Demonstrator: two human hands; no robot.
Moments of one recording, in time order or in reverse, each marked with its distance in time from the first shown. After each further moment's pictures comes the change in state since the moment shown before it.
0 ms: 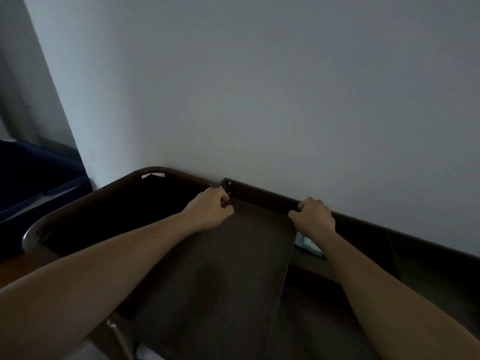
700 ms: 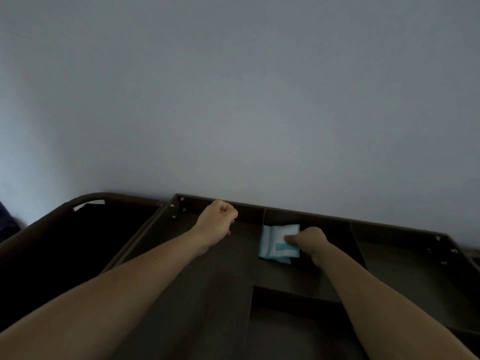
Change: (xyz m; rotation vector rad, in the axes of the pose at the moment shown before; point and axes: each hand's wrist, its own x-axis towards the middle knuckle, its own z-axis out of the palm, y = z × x) left_hand 0.062 0.075 0.075 -0.539 -0.136 -0.041; right_hand 0.052 0.114 0.026 0.625 -0.055 0.420
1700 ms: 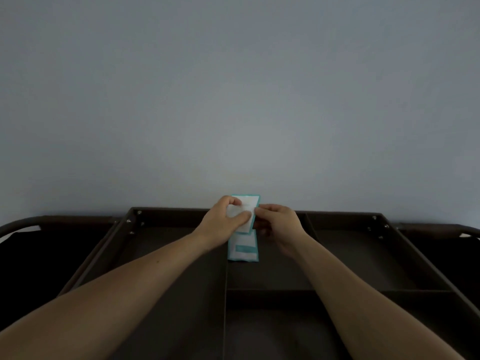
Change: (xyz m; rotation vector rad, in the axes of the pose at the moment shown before) left_hand 0.011 0.035 0.051 0.031 -0.178 0.311; right_hand -0.070 -0.044 -0.021 0.583 -0.089 -0.248
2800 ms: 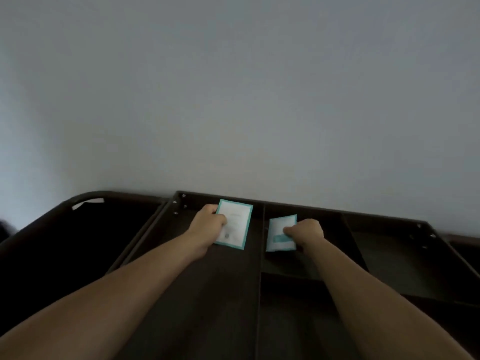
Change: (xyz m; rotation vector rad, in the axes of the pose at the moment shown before) left_hand -0.053 -0.051 -0.060 -0.238 0.223 -0.407; right_hand 0.025 0.045 0.004 -0.783 0.177 0.238
